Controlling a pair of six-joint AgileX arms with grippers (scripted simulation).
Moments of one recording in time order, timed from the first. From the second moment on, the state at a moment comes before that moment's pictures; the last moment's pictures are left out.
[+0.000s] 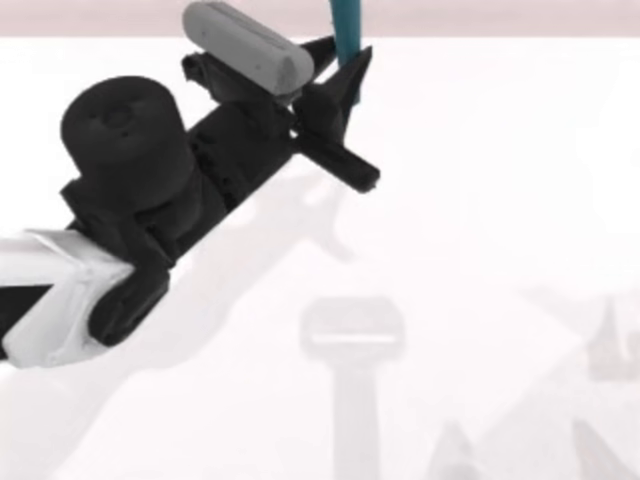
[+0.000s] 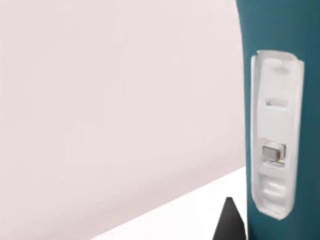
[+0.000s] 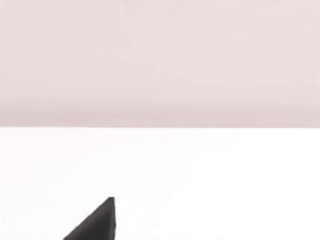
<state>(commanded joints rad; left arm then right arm) -0.62 1.57 0.71 0.96 0.16 -0.01 0.00 0.00 0.00 0.00 0.00 0.00</state>
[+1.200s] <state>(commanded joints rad) -0.62 1.57 0.71 0.96 0.16 -0.01 0.46 1.07 0.66 0.39 -0.29 -0.05</state>
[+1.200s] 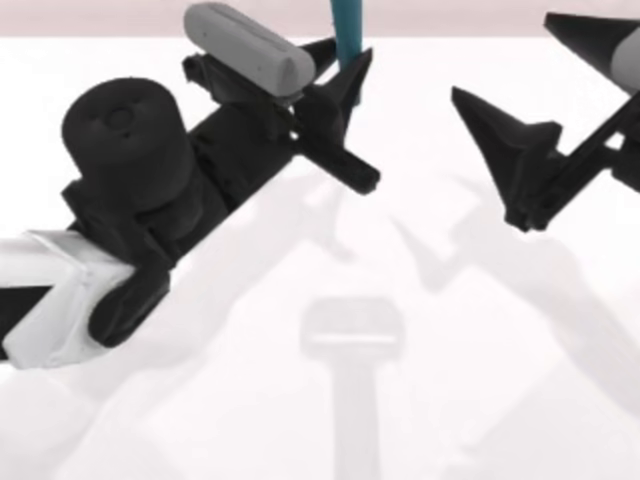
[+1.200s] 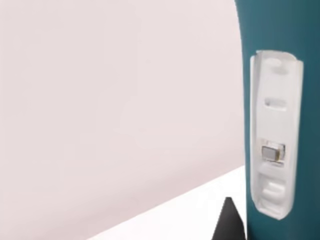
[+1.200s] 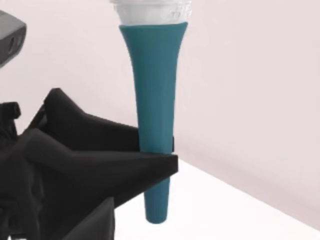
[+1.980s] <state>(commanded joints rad) -0.62 1.57 0.71 0.96 0.16 -0.01 0.55 1.29 0.81 0.45 -0.31 -0.06</state>
